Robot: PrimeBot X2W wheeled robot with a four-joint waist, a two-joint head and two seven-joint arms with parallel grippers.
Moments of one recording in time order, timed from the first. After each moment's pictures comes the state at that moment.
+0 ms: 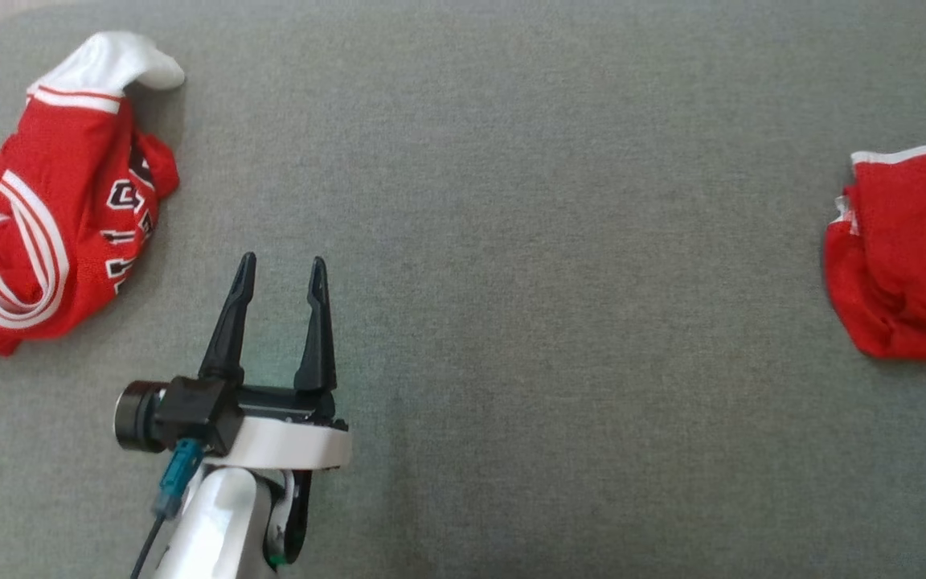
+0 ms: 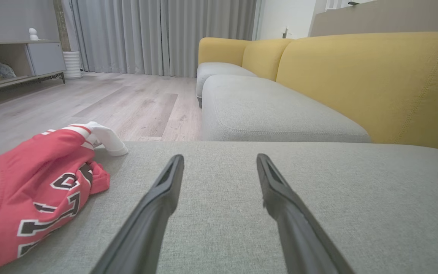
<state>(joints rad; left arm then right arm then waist) -0.20 0.05 -0.25 0.20 -0.19 0.03 -0.25 -0.57 -0.55 -0.09 0.90 -0.07 0.13 -0.03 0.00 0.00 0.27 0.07</state>
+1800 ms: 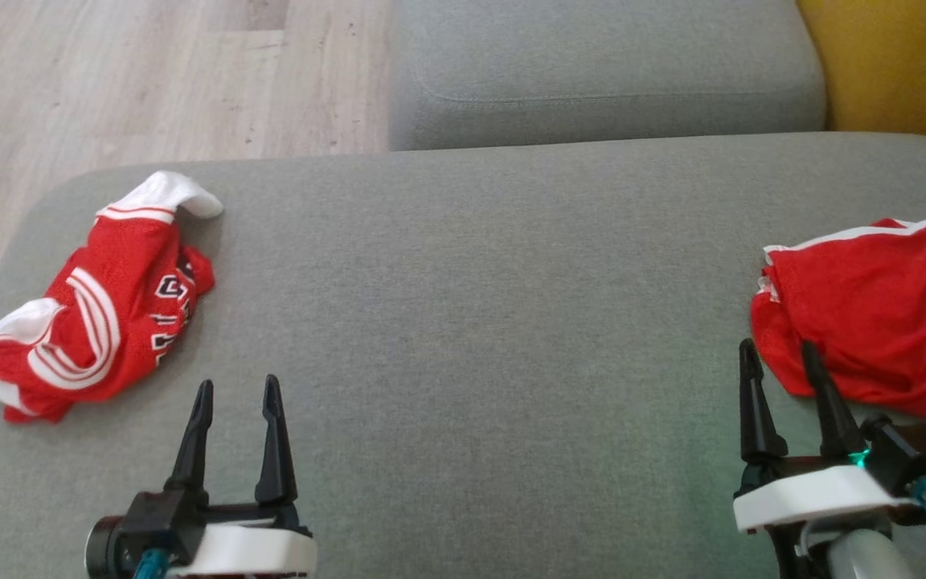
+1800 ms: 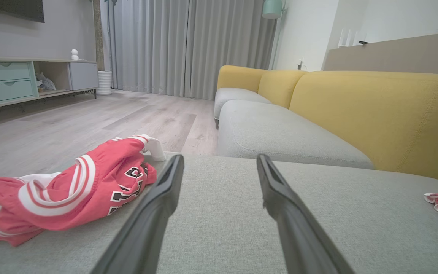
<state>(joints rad) 0.05 0.05 -0.15 0.16 -0.22 0.04 -0.25 0.01 -0.04 0.03 0.24 0.24 0.13 -0.25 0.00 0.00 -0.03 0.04</state>
